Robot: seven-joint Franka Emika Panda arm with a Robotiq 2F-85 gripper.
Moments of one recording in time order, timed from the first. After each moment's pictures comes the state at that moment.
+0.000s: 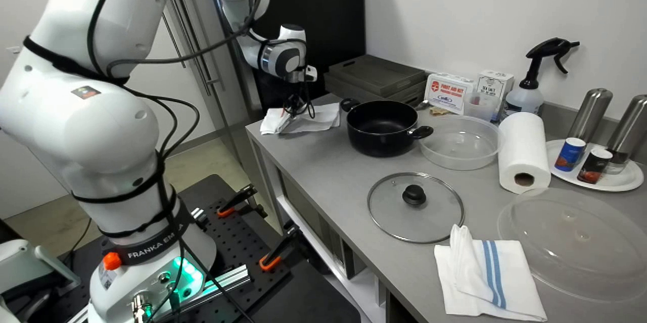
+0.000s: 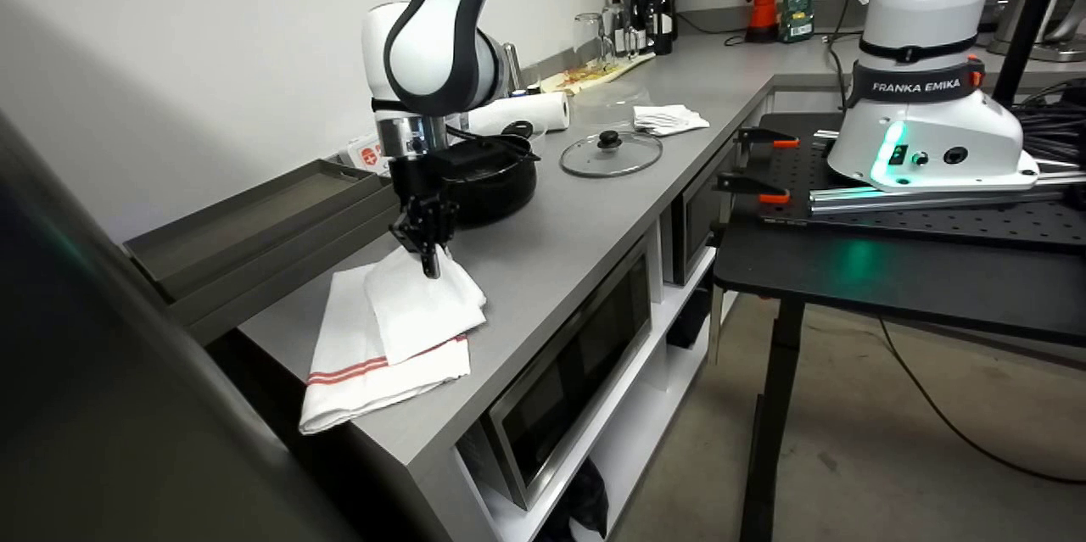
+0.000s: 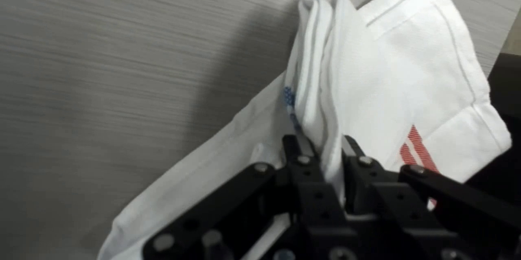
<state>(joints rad) 0.30 0.76 0.22 -1.81 0.17 2.66 0.21</state>
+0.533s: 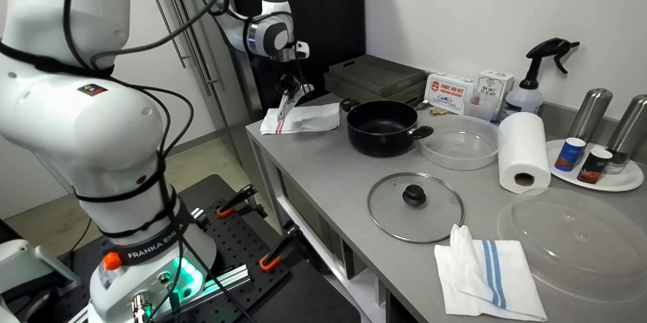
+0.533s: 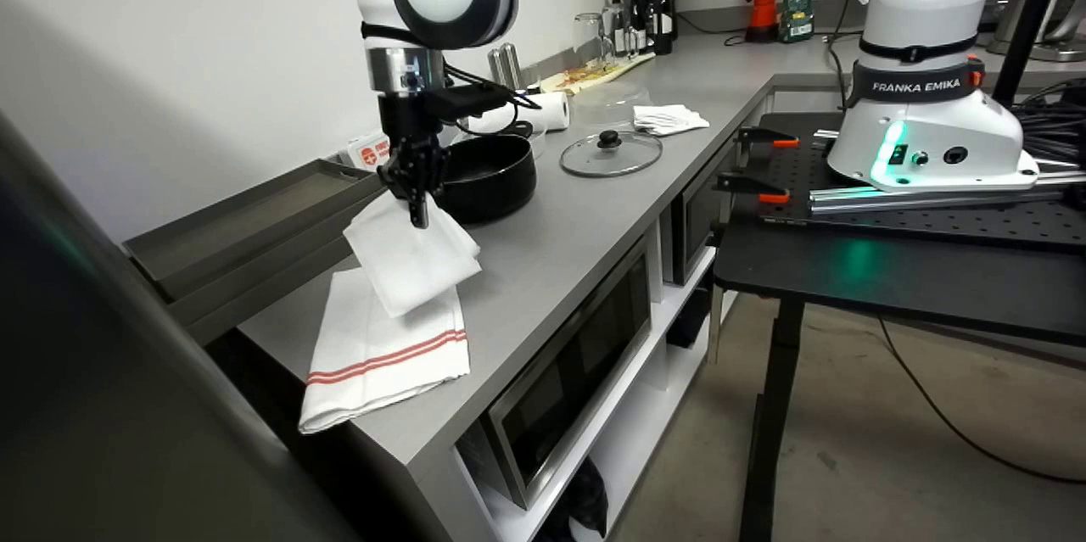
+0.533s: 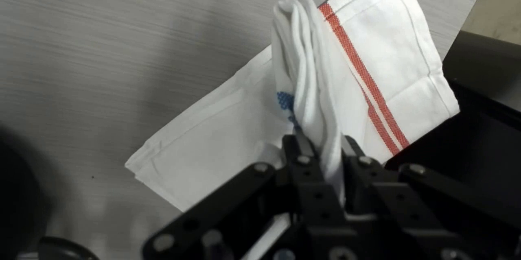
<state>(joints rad) 0.37 0.53 0.16 -1.98 0.12 2.70 0.28</state>
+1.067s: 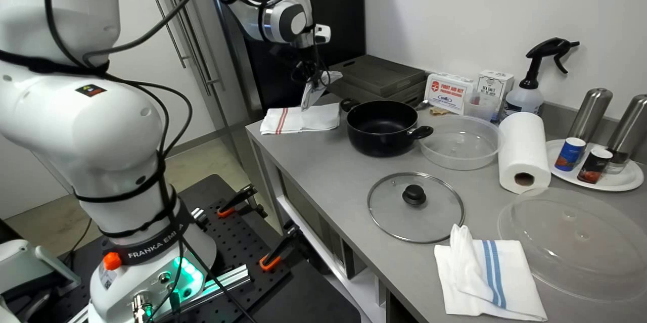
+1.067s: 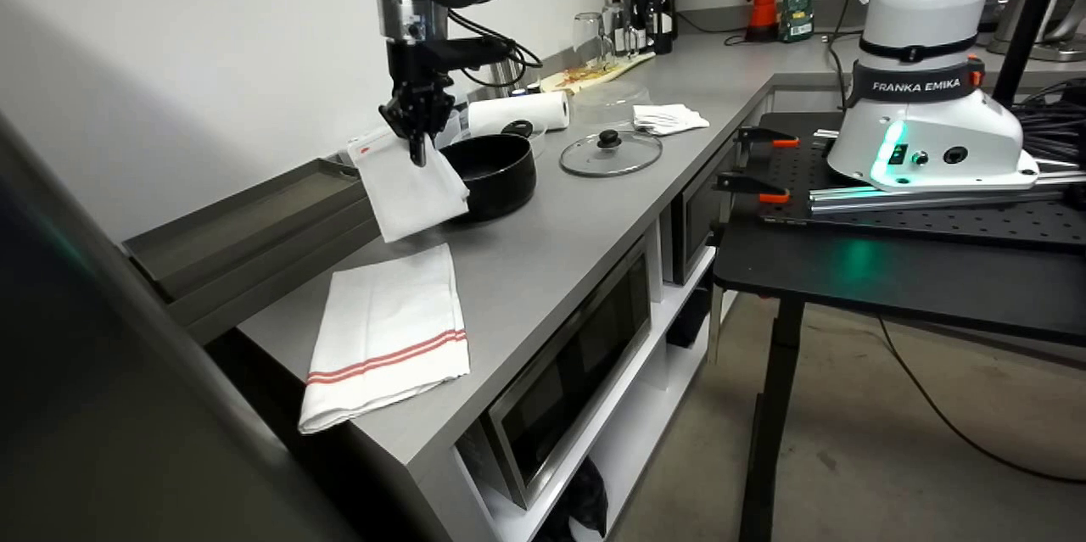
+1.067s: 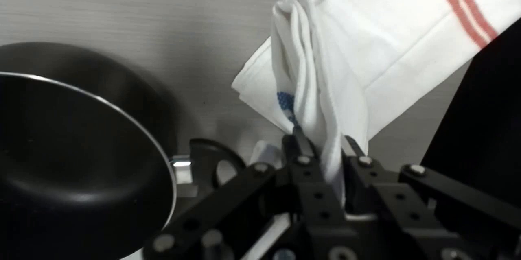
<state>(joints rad) 0.36 0.44 0.02 -2.00 0.06 2.71 0.40</state>
